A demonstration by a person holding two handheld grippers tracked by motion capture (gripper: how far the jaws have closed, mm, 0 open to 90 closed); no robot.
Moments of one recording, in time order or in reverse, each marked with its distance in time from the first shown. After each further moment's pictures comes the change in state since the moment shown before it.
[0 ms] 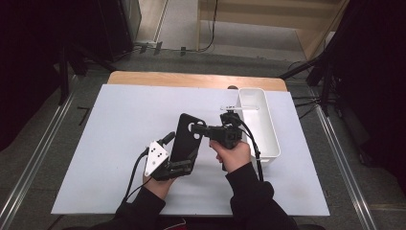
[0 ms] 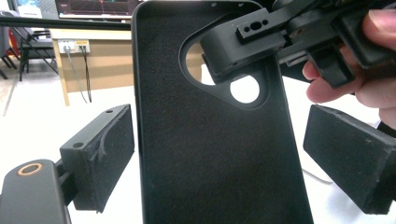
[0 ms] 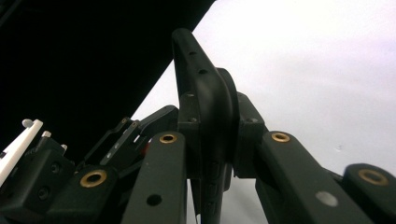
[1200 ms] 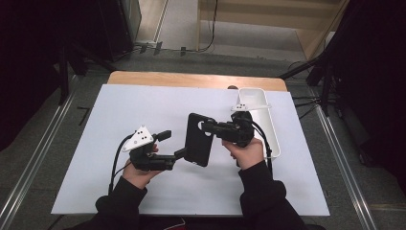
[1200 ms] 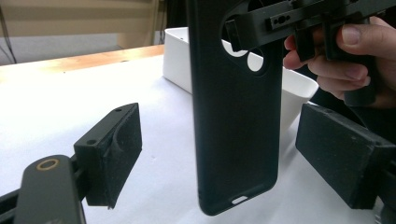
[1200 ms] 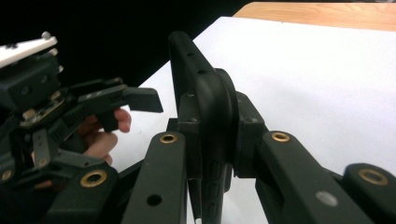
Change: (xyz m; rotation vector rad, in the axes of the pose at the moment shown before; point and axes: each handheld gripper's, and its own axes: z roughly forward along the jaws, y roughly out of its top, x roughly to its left) left arm 0.046 0.036 -0.015 0.212 -0.279 -0.086; right arm -0.012 0.003 -0.027 -0.038 -0.001 -0.242
